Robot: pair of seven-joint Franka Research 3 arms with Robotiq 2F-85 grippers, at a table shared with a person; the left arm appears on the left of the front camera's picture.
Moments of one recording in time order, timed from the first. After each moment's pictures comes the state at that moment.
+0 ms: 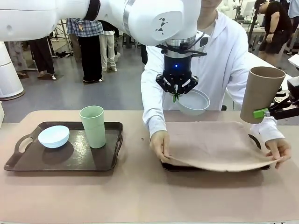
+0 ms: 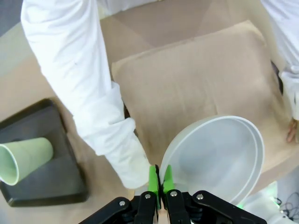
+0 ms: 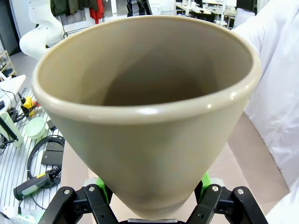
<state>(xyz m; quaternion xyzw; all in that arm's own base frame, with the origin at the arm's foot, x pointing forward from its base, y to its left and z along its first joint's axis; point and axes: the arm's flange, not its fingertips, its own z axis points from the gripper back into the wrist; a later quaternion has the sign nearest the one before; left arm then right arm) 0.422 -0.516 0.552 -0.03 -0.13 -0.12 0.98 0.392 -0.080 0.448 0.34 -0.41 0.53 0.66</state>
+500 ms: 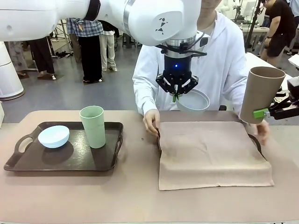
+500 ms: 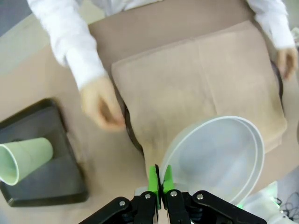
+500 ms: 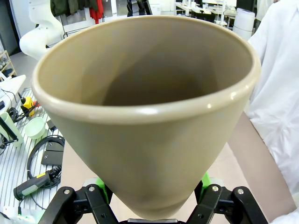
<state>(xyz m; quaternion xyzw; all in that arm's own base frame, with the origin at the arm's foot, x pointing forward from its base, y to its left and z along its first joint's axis) 0.422 -0.516 0.552 -0.03 -0.13 -0.12 0.98 0.392 -0.080 0.448 0.34 -0.41 0.53 0.66</state>
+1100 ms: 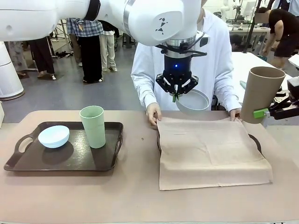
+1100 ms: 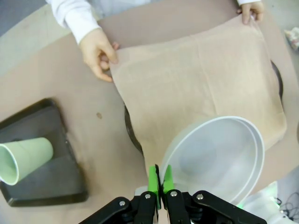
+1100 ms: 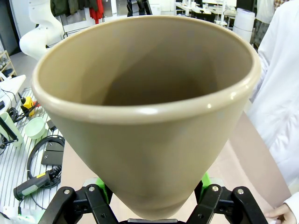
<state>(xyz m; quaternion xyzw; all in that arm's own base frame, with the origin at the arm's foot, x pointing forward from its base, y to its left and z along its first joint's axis) 0.422 -0.516 0.552 -0.03 -0.13 -0.12 0.98 0.392 -0.080 0.448 0.34 -0.41 0.53 0.66</state>
